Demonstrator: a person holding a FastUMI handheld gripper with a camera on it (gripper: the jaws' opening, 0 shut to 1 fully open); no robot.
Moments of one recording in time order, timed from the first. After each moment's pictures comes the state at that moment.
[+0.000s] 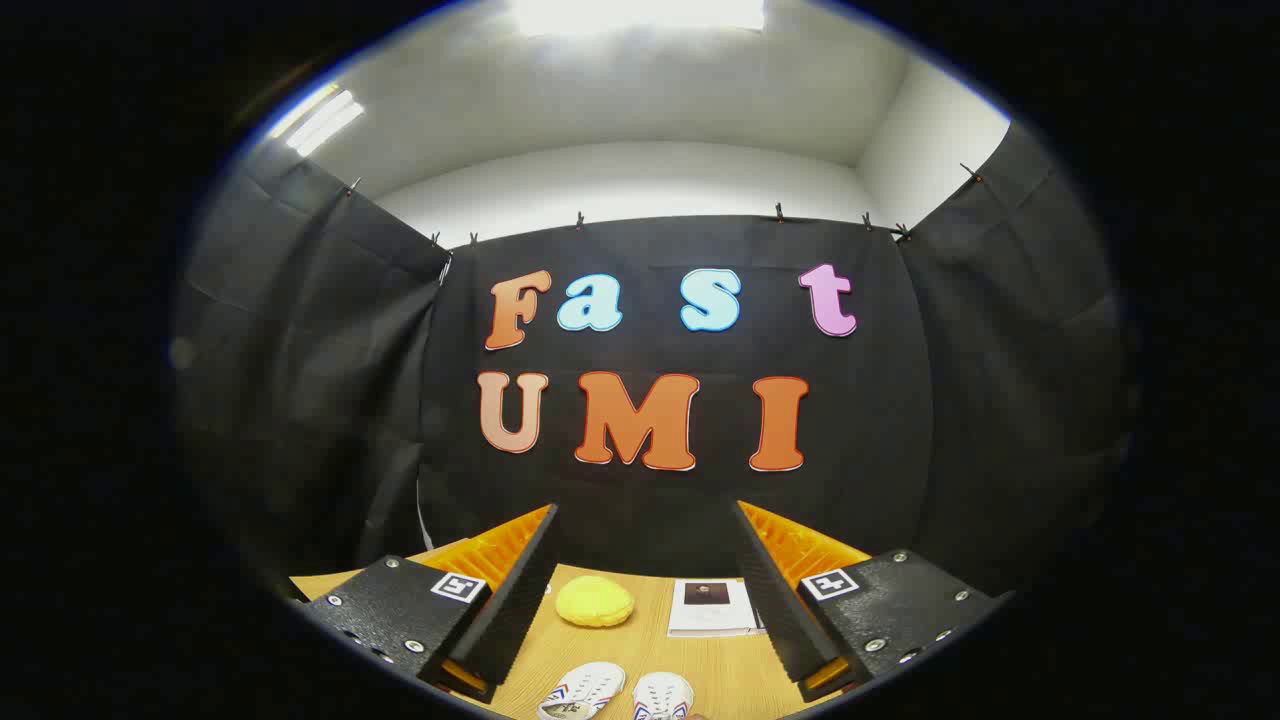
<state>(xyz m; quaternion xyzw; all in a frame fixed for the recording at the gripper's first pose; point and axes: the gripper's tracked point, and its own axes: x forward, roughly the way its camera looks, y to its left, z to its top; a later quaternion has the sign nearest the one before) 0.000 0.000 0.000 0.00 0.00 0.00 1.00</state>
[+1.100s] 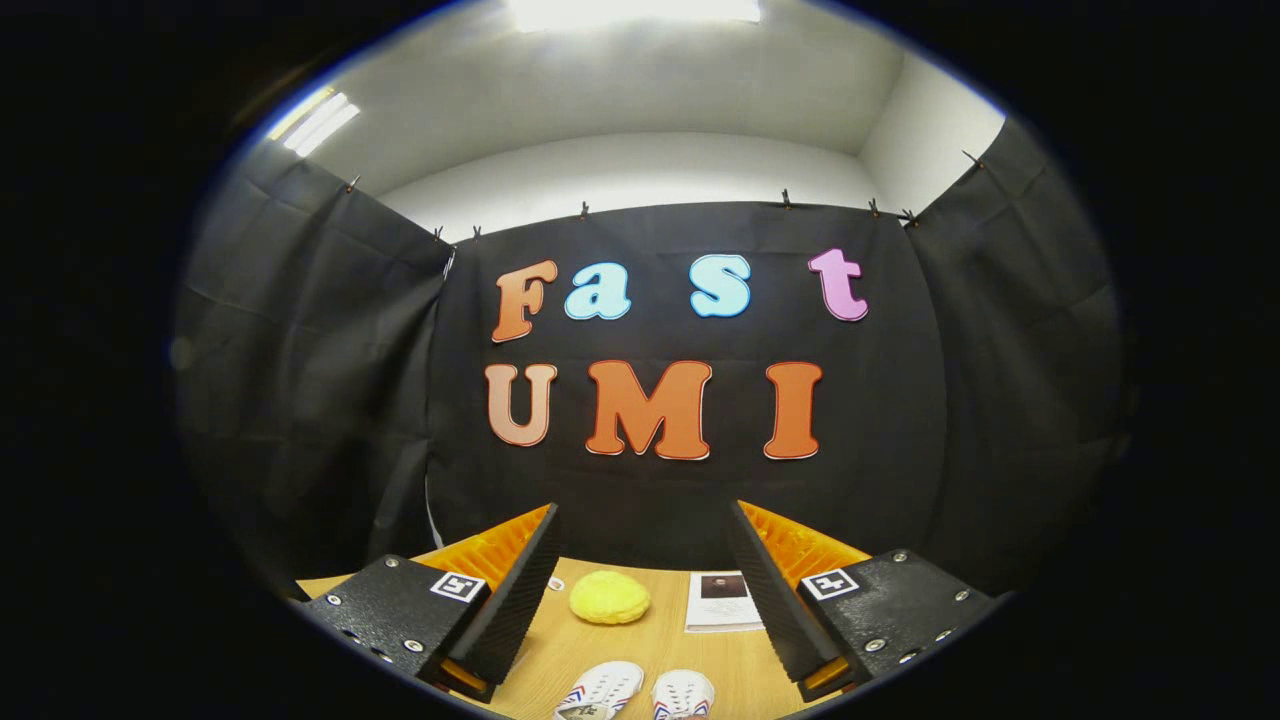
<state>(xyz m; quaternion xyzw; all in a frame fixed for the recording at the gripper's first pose) 0.014 0.022 -0.018 0.03 0.01 0.02 1.00</state>
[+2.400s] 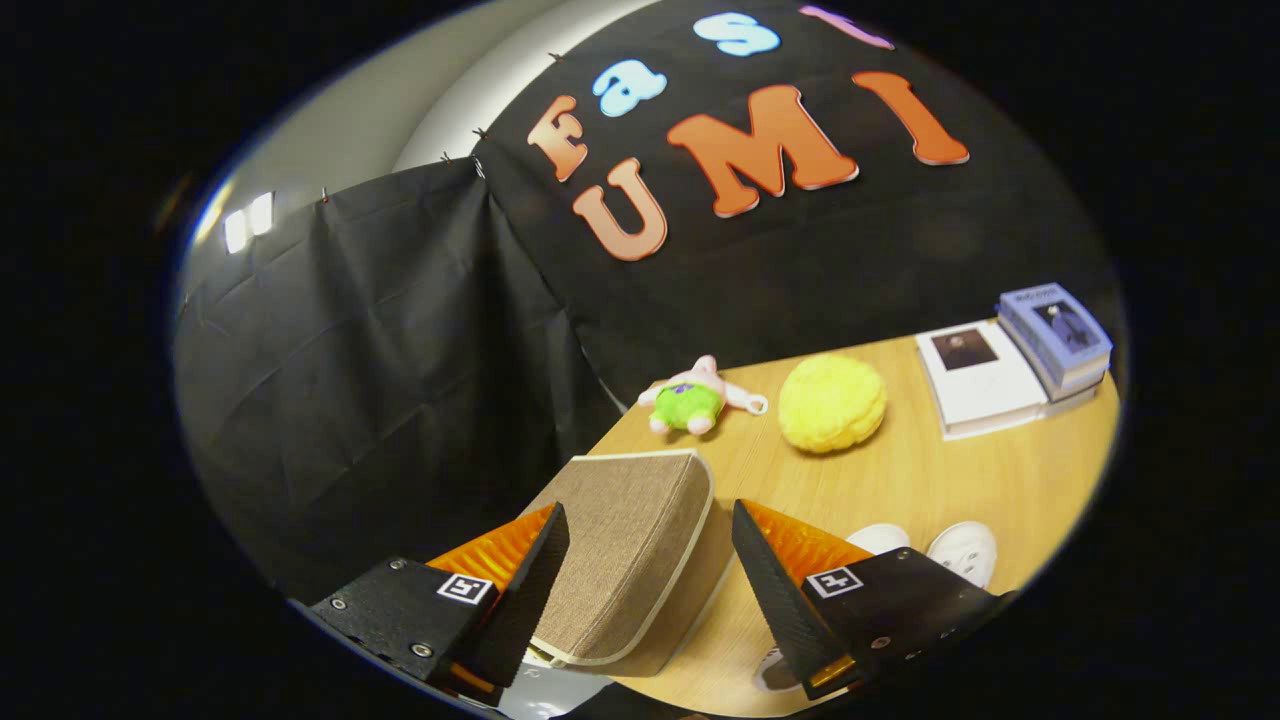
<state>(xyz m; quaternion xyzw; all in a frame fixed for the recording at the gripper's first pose) 0.035 0.199 -0.243 0.25 0.34 0.27 0.87</state>
